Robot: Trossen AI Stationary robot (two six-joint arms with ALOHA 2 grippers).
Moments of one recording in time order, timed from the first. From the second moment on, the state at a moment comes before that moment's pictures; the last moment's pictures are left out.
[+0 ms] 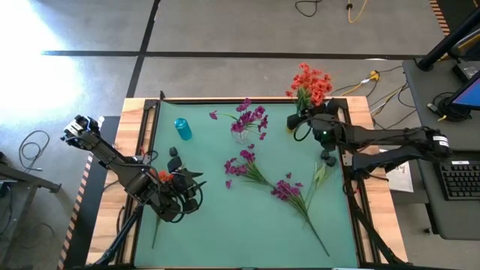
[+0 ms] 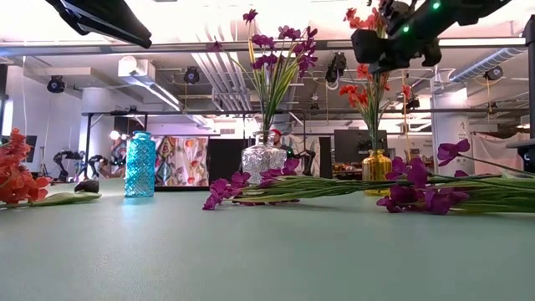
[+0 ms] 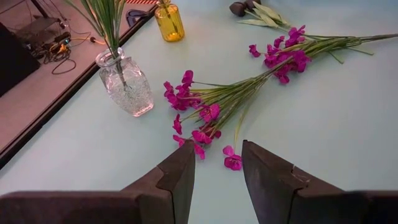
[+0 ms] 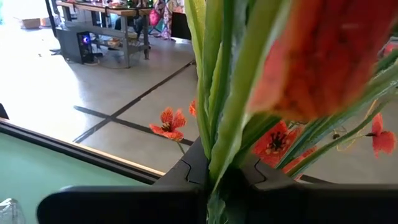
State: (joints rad) left arm -0.68 1.24 0.93 -0.68 -0.91 -0.74; right arm -0.20 1.04 0.70 0.04 1.03 0.19
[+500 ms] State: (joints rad) left arm -0.68 1.24 0.93 -0.68 -0.91 -0.74; right arm -0.20 1.07 0.70 0.04 1.05 0.18
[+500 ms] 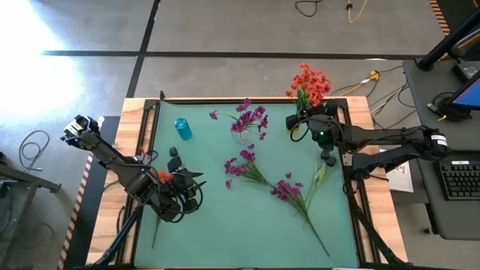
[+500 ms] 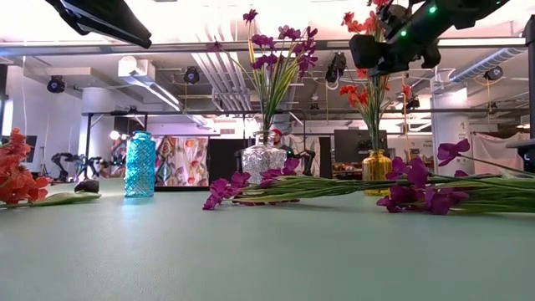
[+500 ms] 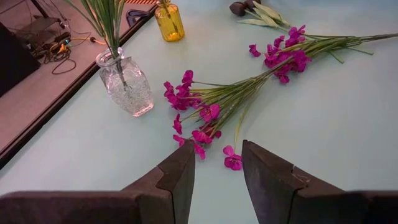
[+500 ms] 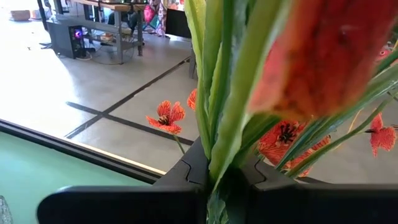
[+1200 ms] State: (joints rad) left arm -0.68 1.19 0.94 -0.79 -0.82 -0.76; right arm -0.20 1.07 0.70 0.01 1.05 0.21
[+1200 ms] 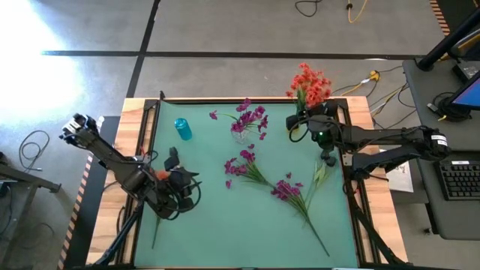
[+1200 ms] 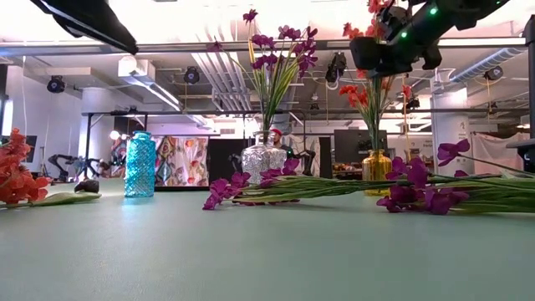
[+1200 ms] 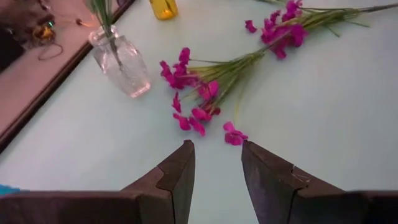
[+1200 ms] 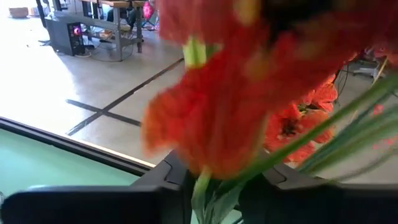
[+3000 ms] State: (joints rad) left arm -0.68 1.23 0.93 -1.13 -0.57 -1.39; right arm -0.05 0.83 0.70 -0.23 0.84 0.43
